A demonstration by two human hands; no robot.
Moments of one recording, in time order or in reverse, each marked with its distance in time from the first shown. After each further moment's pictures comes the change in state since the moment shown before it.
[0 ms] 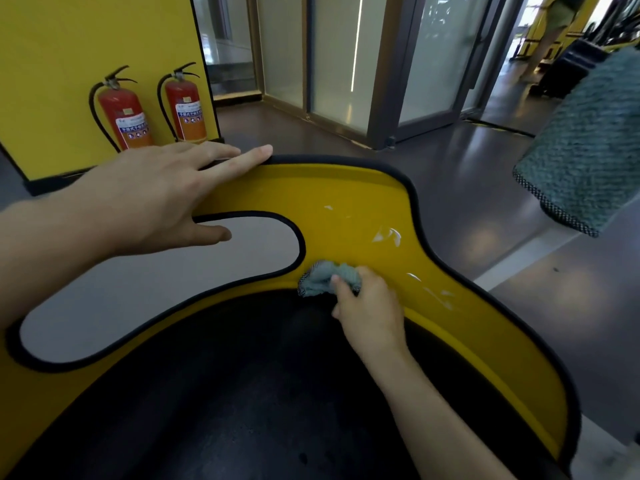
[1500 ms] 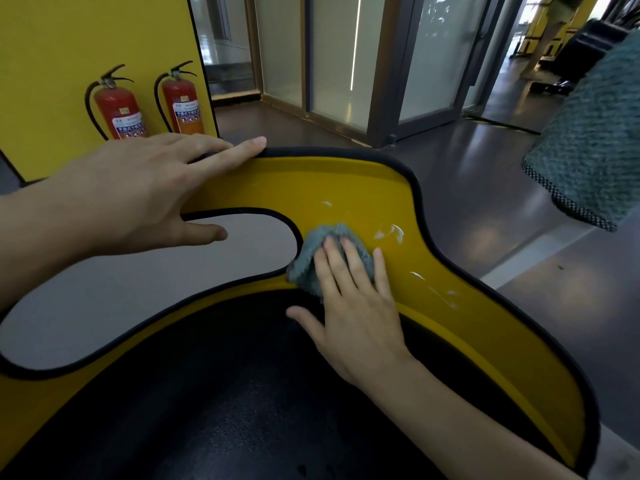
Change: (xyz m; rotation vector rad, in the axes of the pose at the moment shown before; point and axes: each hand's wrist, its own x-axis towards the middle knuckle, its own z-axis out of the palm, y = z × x) left_hand 0.002 -0.010 0.013 0.046 0.083 0.021; right_hand 0.003 0.015 0.013 -0.761 0.150 -0.650
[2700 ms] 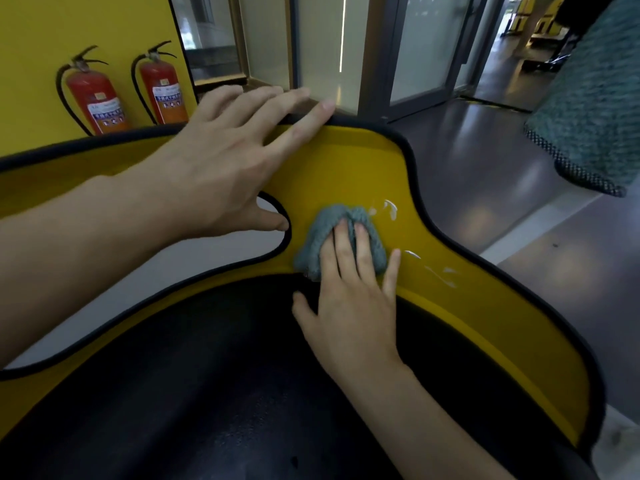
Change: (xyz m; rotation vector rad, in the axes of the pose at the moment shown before) left_hand 0.054 0.064 0.011 0.088 0.137 0.122; right_hand -0.009 -0.022 -0.003 0.128 0.030 0.269
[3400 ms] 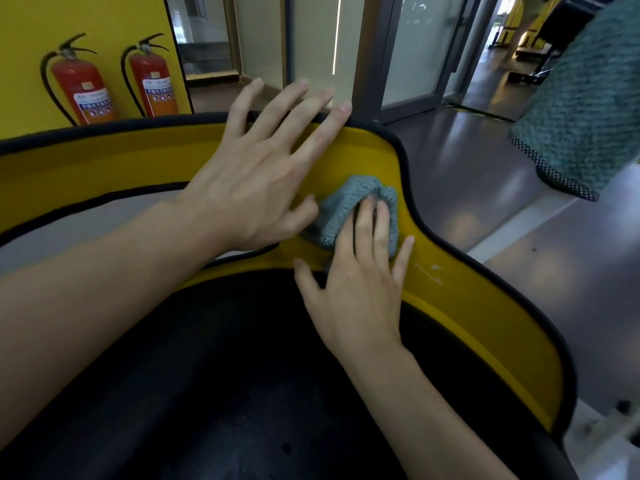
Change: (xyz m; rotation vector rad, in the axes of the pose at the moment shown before) left_hand 0.009 0.038 0.004 -0.082 0.127 -0.105; right_hand 0.008 0.004 -0.019 0.051 0.087 0.101
